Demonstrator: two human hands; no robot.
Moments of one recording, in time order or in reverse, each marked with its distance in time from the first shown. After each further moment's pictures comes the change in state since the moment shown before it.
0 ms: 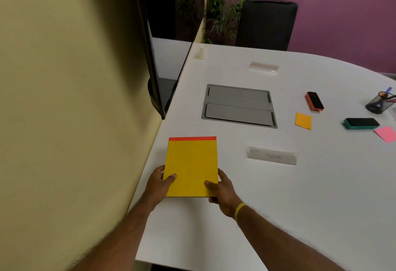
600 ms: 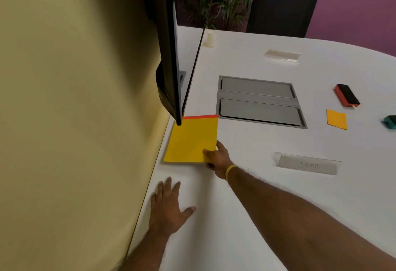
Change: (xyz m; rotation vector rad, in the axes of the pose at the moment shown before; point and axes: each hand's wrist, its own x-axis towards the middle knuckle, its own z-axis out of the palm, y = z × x) left_hand 0.084 -0.088 -0.012 1.051 -0.023 0.152; right_hand 0.198 -0.043 0.068 0.022 0.119 -0.001
